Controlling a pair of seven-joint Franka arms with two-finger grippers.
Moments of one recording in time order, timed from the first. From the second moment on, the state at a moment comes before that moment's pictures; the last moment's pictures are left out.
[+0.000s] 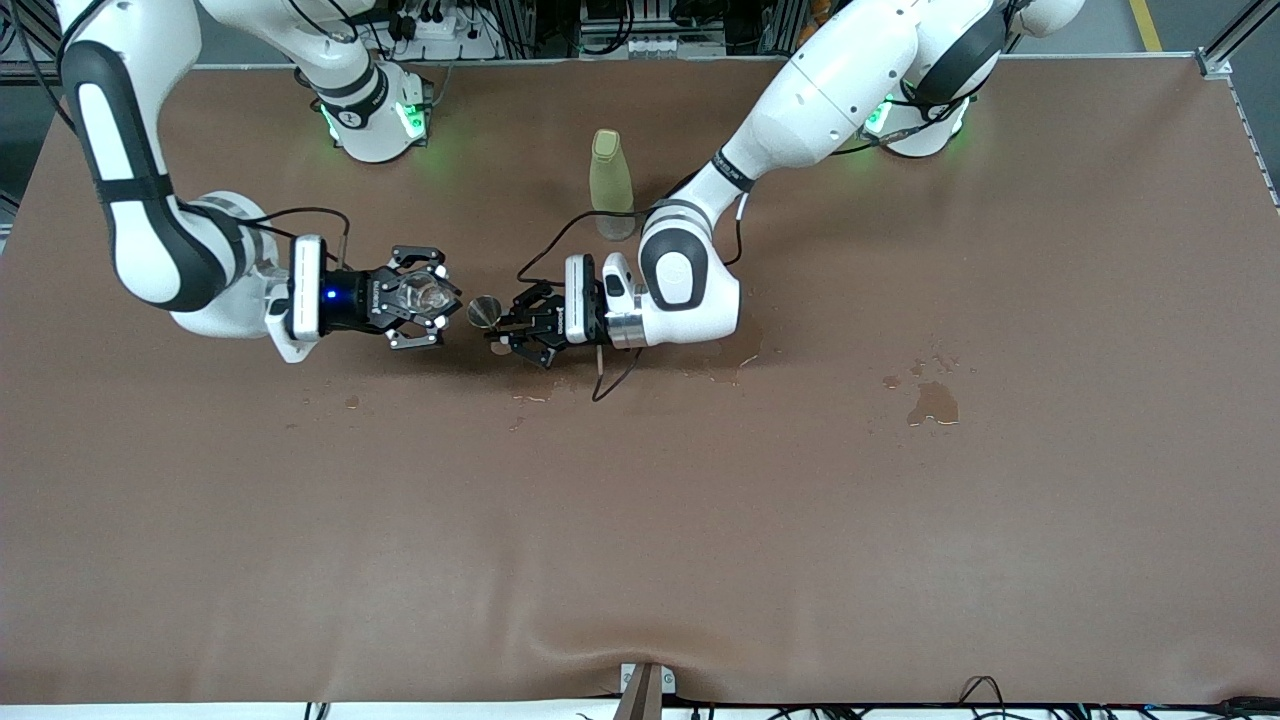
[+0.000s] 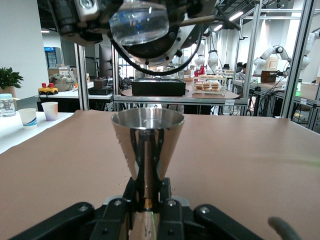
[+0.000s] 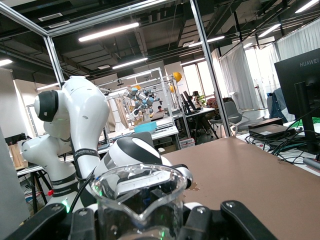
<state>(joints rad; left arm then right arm) -0.68 0.92 -0.25 -1.36 -1.99 2.41 2.45 0.18 0.21 -0.10 -2.23 1.68 1.59 -2.21</state>
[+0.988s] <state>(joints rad) -0.68 0.92 -0.25 -1.36 -1.99 2.41 2.43 0.34 0.16 -0.10 -2.38 1.84 1.71 -2.31</state>
